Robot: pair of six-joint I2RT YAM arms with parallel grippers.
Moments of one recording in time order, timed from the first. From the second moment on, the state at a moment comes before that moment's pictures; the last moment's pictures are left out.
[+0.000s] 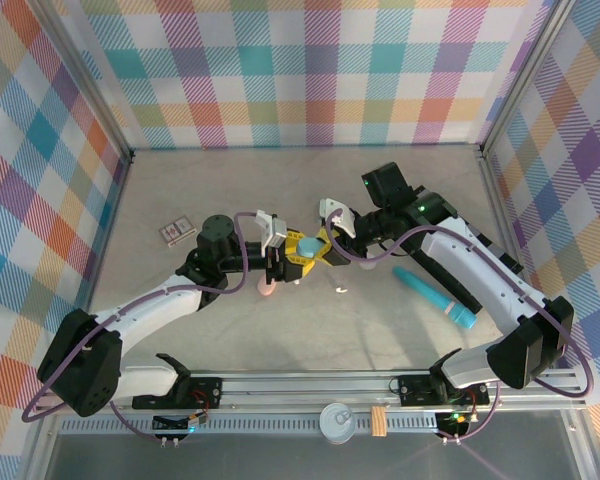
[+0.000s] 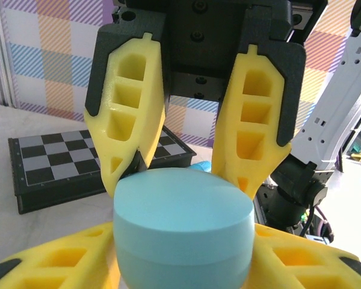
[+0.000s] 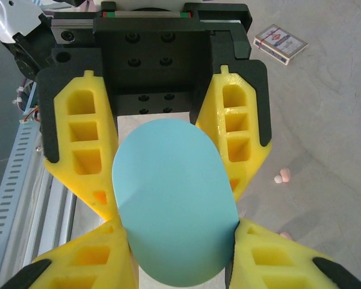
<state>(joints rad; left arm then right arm) -0.57 1.26 0.68 0.51 0.90 -0.08 0.58 1.40 1.39 -0.90 -0.74 -0.69</state>
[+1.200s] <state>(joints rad) -0.57 1.27 0.68 0.49 0.91 -0.08 0.59 1.40 1.39 -0.92 -0.70 -0.69</state>
